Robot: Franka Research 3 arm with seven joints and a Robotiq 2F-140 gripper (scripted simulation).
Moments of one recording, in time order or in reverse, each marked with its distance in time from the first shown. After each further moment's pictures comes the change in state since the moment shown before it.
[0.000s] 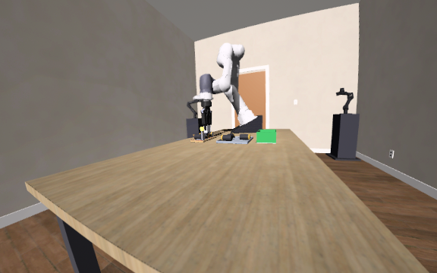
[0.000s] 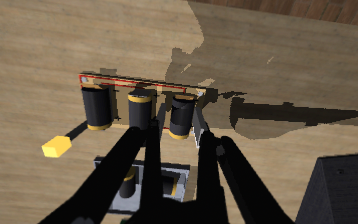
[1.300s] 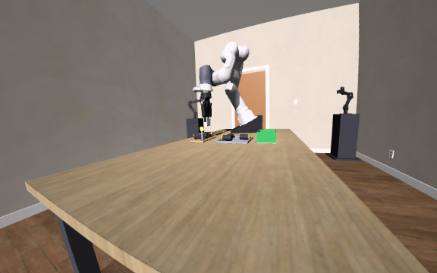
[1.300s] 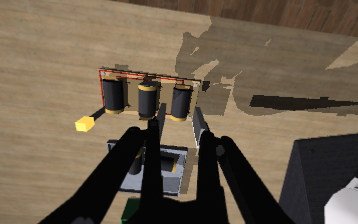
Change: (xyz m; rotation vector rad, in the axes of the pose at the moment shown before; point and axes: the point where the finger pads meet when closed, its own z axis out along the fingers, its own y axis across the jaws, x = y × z) arm 0.000 0.001 -0.058 -0.004 -0.001 -0.001
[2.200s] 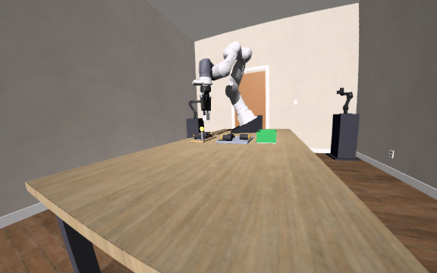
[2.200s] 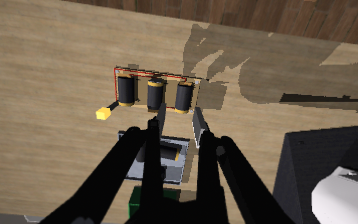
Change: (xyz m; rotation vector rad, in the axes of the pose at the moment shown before) arm 0.001 -0.006 -0.044 0.014 0.006 -0.004
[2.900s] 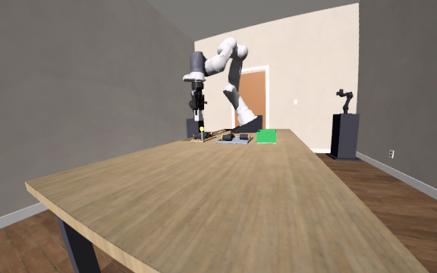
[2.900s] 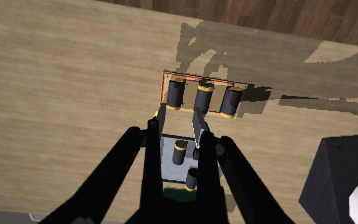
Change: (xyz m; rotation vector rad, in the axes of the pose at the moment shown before) arm -0.004 -0.111 0.001 -0.002 -0.001 -0.019
